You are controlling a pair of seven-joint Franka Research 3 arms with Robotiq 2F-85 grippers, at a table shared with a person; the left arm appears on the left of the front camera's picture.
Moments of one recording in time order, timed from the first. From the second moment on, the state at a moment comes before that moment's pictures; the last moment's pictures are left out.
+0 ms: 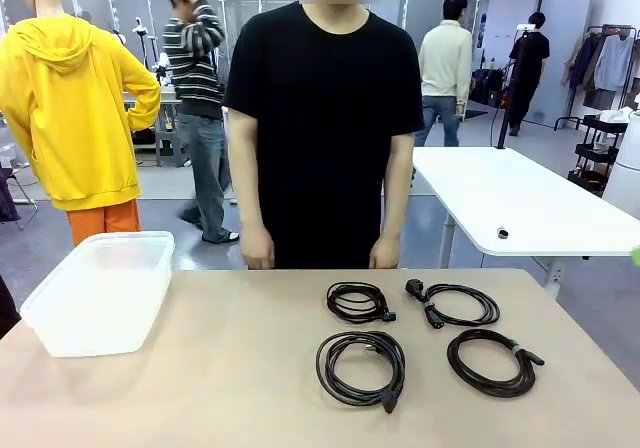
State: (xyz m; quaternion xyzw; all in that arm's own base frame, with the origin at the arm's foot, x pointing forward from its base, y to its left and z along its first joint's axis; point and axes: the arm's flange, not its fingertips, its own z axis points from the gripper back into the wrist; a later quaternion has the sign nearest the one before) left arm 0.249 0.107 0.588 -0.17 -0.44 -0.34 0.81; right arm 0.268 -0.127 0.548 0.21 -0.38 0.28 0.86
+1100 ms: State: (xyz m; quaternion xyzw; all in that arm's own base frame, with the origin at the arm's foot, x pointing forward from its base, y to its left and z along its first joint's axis) left arm 0.248 0.123 0.582 -0.17 -0.44 -0.31 0.82; right arm 0.262 -0.139 0.546 0.22 -0.39 0.25 0.86
